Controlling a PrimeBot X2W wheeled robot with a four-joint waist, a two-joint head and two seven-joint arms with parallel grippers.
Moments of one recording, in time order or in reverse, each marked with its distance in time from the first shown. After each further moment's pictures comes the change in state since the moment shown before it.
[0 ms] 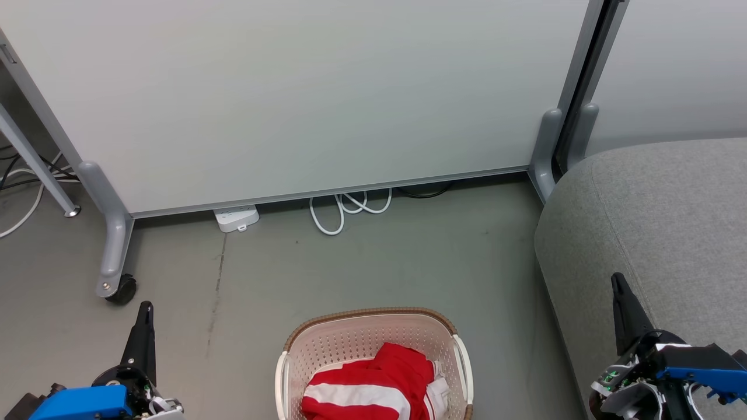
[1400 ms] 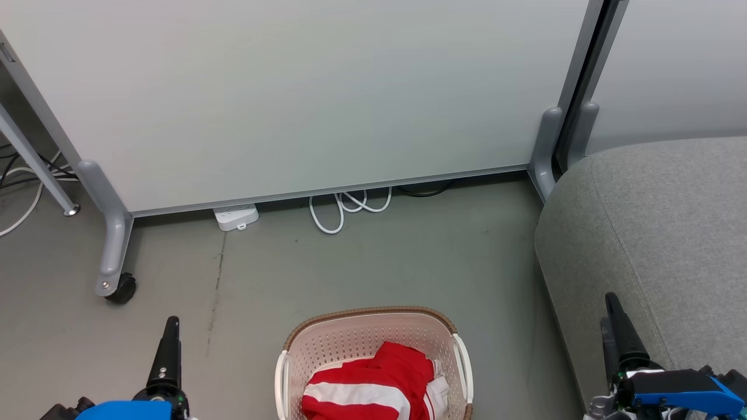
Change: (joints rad) left arm 0.048 -0.024 -0.065 0.018 0.168 0.033 -0.081; right arm 0.059 0.007 0.038 0.034 -0.209 -0.002 -0.080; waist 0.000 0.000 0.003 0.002
